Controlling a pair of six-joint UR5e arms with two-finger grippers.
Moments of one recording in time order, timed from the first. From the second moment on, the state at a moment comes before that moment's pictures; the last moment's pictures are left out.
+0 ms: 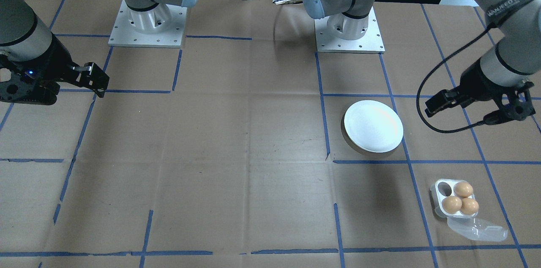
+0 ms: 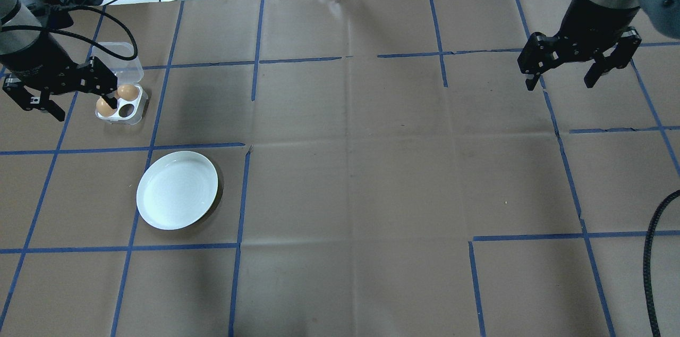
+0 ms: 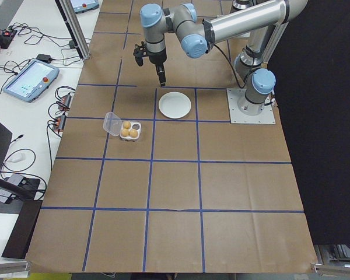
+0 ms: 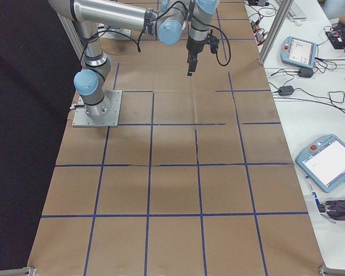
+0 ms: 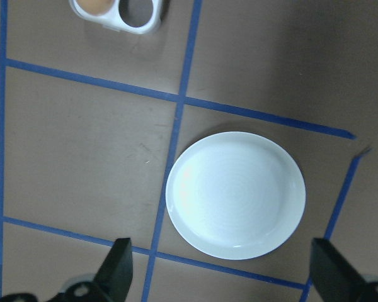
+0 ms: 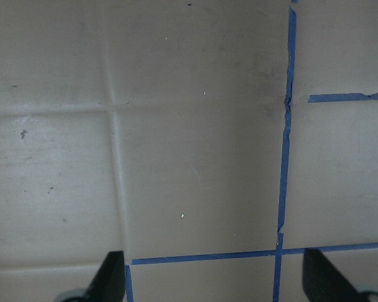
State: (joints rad) left arm -1.16 -1.73 -1.64 -1.45 1.64 0.12; right arm 1.39 -1.48 1.60 -1.57 -1.64 -0.14
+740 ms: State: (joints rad) left arm -1.03 -1.99 -1.61 -1.07 1.63 0.32; right arm 1.39 -1.48 1.60 -1.57 -1.64 -0.14
